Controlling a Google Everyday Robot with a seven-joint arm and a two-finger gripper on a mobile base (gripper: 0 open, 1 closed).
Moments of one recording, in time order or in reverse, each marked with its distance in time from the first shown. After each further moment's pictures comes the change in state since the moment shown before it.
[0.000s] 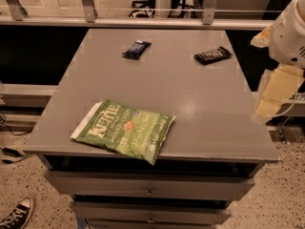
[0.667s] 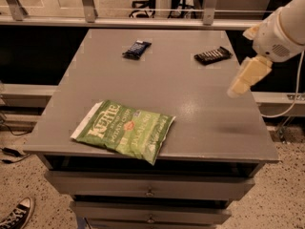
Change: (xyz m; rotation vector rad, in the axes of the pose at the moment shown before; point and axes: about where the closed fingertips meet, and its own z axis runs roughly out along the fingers) arm 0.000 -0.094 0.063 0.117 -0.194 0.123
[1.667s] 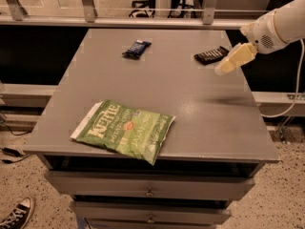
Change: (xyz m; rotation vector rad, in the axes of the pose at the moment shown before) arm -0.007 -0.079 0.053 0.014 -0.240 0.219
